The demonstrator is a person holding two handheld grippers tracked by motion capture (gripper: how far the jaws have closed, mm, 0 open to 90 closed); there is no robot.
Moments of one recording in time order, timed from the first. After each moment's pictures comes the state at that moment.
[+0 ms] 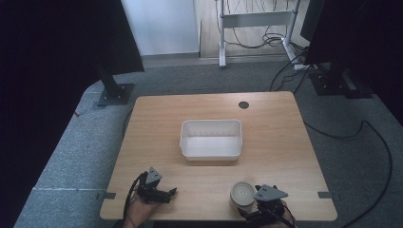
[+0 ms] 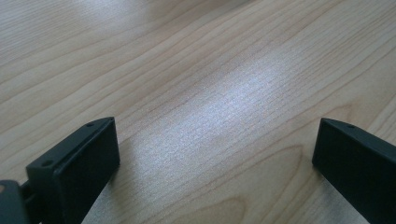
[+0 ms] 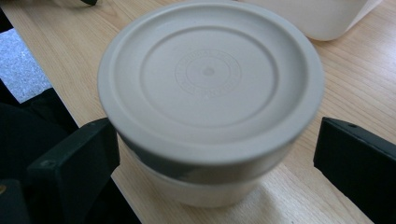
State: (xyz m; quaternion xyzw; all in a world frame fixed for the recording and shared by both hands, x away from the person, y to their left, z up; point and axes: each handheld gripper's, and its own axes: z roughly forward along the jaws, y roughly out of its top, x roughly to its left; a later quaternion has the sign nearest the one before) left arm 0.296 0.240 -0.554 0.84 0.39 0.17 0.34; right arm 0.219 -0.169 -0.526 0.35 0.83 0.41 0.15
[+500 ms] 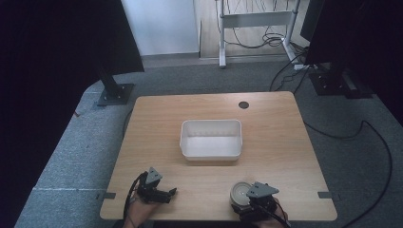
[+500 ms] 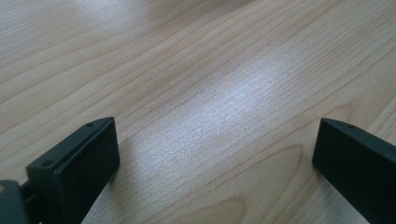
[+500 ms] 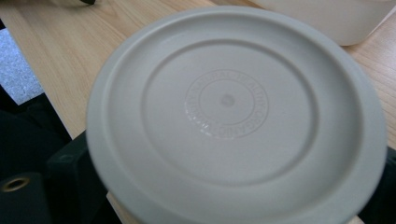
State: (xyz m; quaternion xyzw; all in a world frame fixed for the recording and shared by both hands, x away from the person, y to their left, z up) left arm 0.296 0.240 -0.554 0.84 0.39 0.17 0.34; right arm 0.230 -0.152 -0.531 0.35 0.83 0.40 0.15
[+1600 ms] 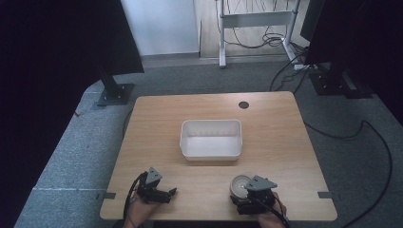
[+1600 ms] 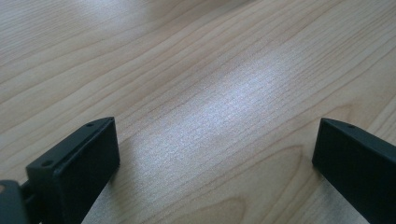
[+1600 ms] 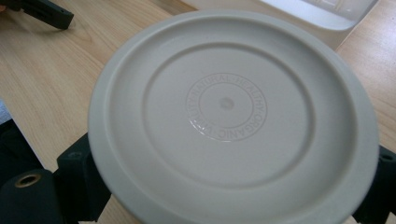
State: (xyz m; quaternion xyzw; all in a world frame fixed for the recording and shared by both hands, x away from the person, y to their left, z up) left arm 0.296 0.240 -0.554 0.84 0.39 0.17 0.34; right arm 0.242 -0.145 -0.516 0.37 0.82 0.40 0.18
